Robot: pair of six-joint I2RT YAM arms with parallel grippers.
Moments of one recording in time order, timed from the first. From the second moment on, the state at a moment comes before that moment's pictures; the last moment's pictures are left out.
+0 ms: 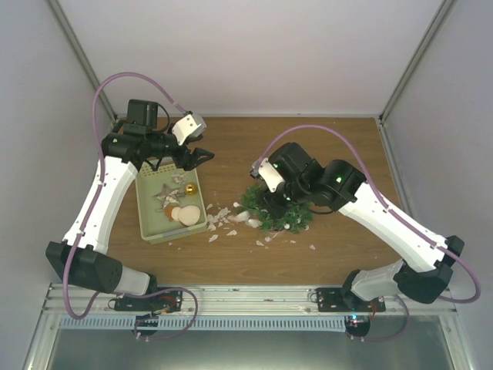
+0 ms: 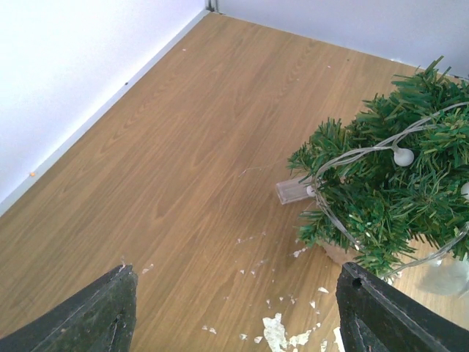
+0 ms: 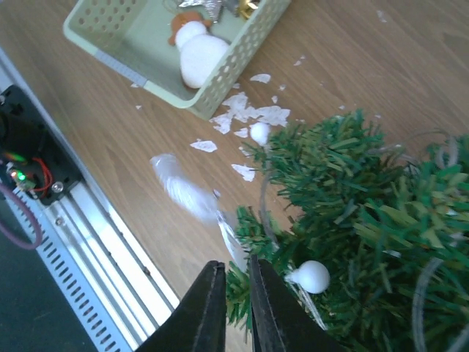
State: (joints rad) left arm -0.17 1.41 1.56 -0.90 0.71 0.59; right arm 0.92 1.36 1.59 -1.17 -0.13 0.11
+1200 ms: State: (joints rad) left arm -0.82 1.10 0.63 -0.52 0.21 0.79; right arm 0.91 1.23 1.75 -1.10 0.07 0.11
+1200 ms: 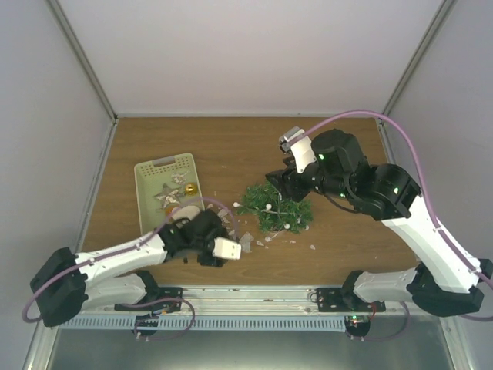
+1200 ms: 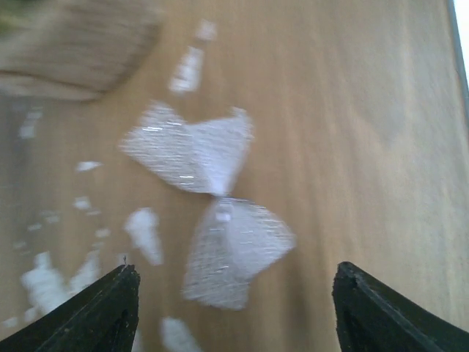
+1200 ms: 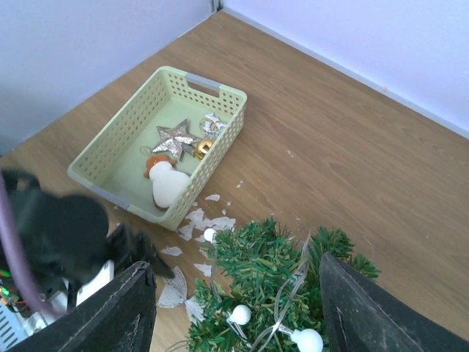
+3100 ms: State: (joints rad) left arm -1.01 1.21 0.36 -0.02 -0.12 0.73; right arm 0.90 1.14 1.63 -1.05 0.13 0.16
